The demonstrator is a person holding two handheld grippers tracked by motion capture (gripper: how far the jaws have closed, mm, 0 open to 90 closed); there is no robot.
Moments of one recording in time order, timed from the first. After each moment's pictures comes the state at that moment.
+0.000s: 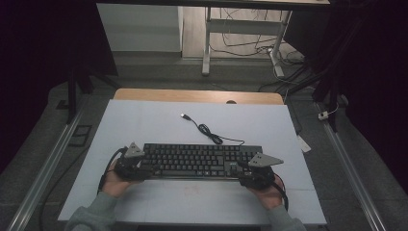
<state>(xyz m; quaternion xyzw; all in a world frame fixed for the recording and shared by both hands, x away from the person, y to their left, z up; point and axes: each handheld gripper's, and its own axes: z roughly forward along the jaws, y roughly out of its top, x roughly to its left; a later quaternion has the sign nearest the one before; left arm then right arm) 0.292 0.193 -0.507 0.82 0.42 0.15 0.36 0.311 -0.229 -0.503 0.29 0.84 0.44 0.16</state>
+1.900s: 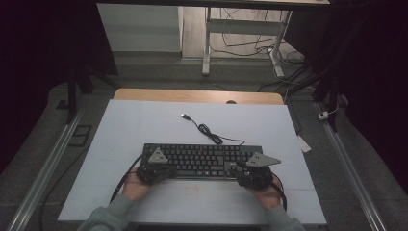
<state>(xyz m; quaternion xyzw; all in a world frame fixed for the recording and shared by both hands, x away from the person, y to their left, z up) 0.295 0.135 -0.517 0.86 0.35 0.10 0.36 0.311 -0.224 -0.505 0.29 0.84 0.44 0.16</state>
